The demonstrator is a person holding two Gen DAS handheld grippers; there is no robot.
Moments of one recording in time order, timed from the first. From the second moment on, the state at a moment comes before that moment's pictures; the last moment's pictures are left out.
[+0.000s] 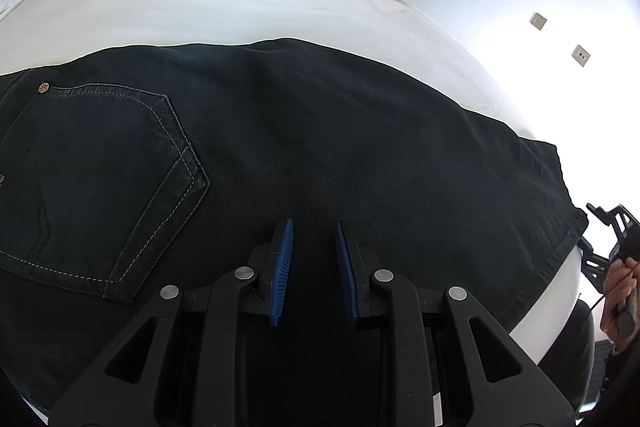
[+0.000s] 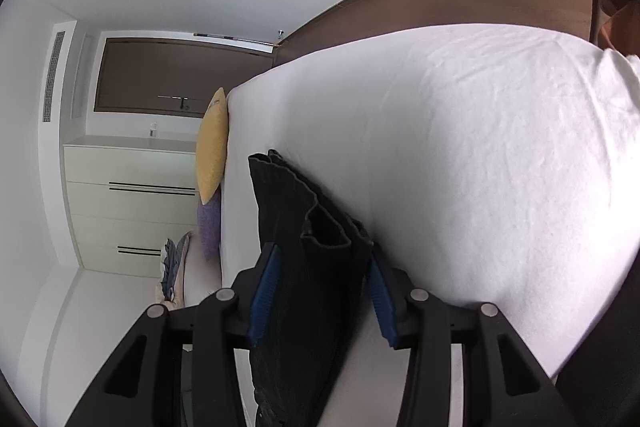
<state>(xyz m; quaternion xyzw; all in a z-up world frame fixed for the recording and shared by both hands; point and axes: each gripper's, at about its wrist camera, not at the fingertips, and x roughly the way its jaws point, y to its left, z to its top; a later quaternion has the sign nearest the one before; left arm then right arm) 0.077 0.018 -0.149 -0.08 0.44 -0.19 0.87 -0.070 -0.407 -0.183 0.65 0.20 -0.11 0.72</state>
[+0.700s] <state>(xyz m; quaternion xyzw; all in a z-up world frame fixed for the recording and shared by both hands) 0.078 0.021 -0.144 -0.10 0.44 -0.19 0.87 -0.010 -0.342 -0.115 0.43 0.26 -0.10 0.86</state>
